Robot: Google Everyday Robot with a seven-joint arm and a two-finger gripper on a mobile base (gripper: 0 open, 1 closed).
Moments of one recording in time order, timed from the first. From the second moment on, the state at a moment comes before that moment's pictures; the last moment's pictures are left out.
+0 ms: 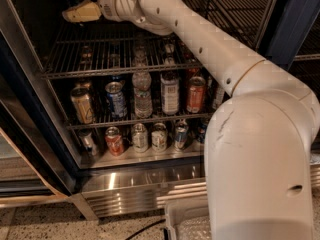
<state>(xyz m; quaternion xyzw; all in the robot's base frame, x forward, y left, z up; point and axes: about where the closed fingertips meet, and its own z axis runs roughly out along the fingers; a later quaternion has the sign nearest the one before) 0.810 0.200 1.010 -0.41 0.59 0.27 0.64</state>
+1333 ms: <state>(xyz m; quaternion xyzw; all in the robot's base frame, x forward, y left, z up) 0.817 0.212 0.996 -0.36 0.66 0.25 0.62</state>
